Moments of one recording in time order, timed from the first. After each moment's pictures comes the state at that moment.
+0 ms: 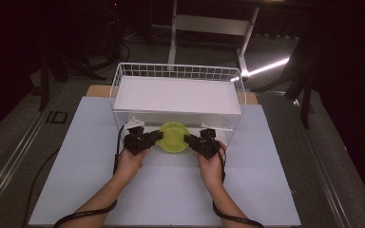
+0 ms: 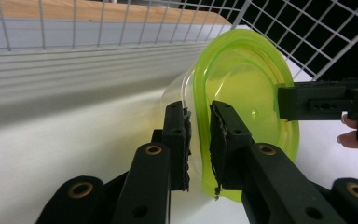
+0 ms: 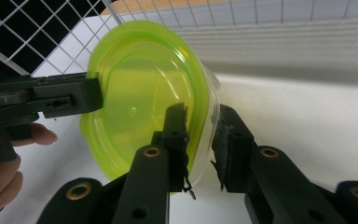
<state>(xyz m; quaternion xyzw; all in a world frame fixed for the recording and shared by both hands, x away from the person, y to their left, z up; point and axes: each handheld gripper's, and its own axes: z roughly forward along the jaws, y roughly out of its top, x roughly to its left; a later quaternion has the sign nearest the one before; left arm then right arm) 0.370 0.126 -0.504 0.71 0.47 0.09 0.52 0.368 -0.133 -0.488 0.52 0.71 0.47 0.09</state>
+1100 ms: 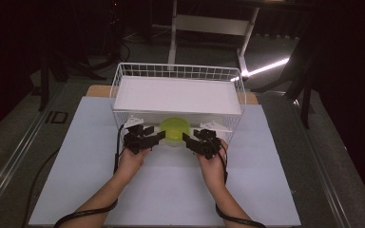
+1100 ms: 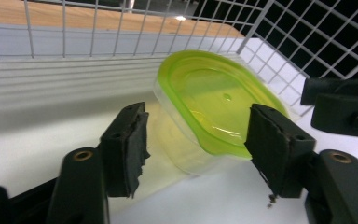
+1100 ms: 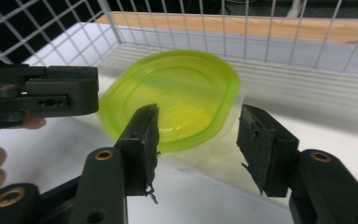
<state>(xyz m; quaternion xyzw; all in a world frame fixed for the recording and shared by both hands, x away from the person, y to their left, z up) 0.364 0.126 -0.498 0.69 0.49 0.11 0.53 0.357 -0.131 -0.475 0.47 0.73 0.47 0.16</state>
